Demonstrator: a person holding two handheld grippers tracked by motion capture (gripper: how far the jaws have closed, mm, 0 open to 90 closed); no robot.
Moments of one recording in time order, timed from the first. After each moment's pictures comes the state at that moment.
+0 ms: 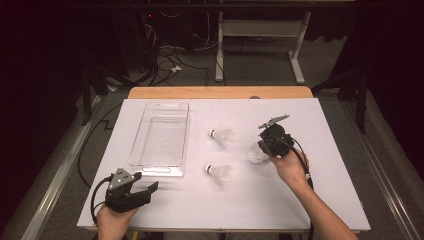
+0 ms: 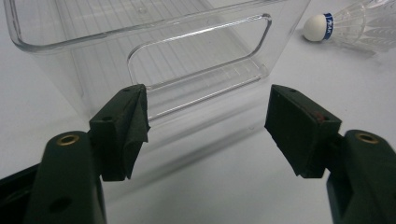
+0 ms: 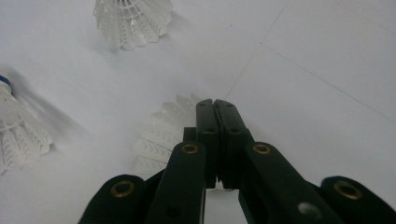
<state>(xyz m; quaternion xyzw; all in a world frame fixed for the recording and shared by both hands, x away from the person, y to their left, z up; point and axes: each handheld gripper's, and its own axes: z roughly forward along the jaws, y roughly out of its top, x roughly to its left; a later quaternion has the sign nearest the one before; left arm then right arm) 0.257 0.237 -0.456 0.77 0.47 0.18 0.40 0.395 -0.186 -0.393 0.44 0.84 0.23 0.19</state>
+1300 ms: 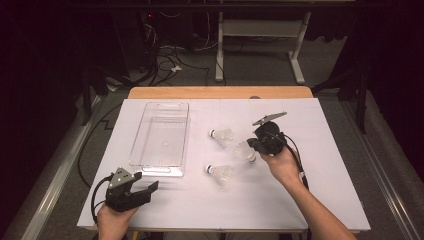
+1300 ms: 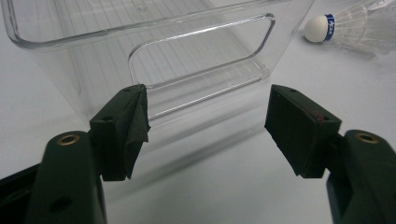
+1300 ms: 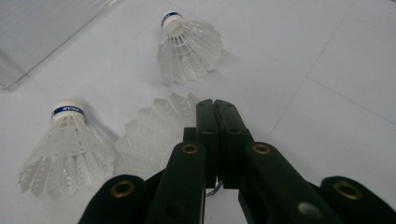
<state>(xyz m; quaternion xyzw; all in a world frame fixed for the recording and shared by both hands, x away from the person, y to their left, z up) 0.260 0.238 -0.457 0.77 0.47 0.17 0.40 0.395 -0.169 -0.385 0.42 0.84 0.30 0.15</state>
